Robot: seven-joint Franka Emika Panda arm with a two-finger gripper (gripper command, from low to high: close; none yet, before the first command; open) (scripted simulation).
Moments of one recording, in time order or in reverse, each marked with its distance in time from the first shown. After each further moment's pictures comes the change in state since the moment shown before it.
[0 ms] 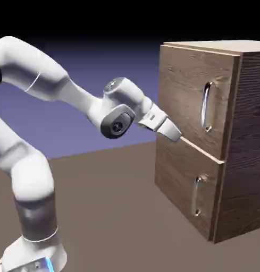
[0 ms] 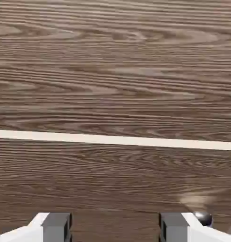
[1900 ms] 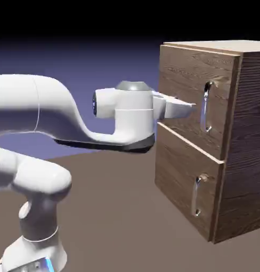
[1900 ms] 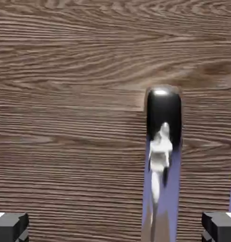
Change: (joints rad) arm 0.711 -0.374 -0.854 0.298 -2.479 -0.139 1.849
